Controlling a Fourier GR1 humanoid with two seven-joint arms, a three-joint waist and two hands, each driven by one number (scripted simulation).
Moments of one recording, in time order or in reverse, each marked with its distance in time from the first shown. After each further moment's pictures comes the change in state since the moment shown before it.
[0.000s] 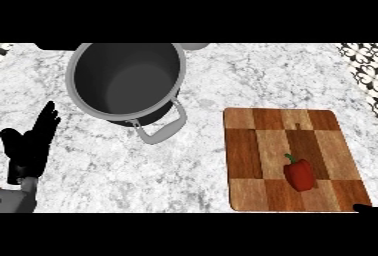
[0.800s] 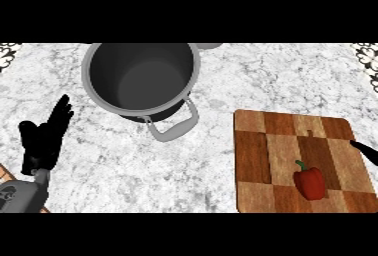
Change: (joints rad) left arm -0.061 -0.021 -0.051 0.013 -0.019 -0.003 0.014; right arm -0.216 -0.156 0.202 -0.096 -0.136 0.430 0.626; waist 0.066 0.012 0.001
